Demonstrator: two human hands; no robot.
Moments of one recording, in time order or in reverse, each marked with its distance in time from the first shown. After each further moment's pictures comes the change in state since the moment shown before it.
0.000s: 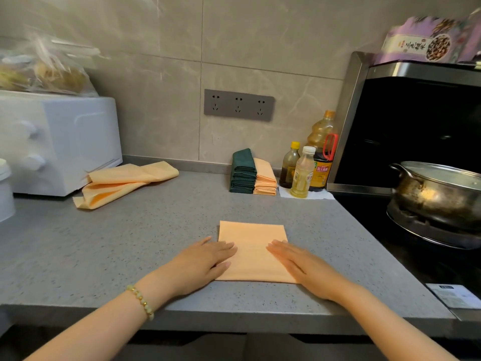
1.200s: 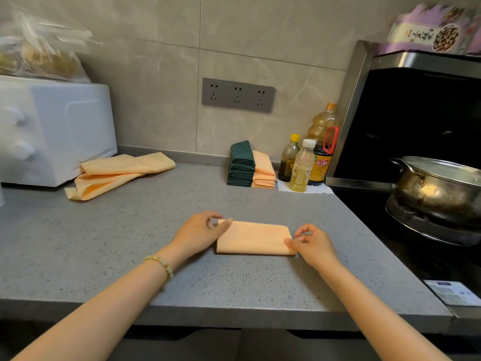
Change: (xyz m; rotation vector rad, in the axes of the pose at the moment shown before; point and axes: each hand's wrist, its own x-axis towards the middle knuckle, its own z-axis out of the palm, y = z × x) left_hand 0.050 -0.017 0.001 -0.606 0.348 -0.447; right_hand 0.025 0.002 -0.005 0.717 0.455 0.560
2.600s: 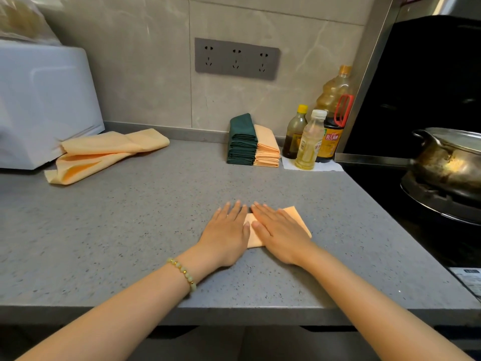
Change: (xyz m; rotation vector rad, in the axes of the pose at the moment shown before) left_hand -0.008 0.026 0.051 0.622 -0.231 0.146; right_hand 0.011 -0.017 0.054 -0.800 -0.404 -0.480
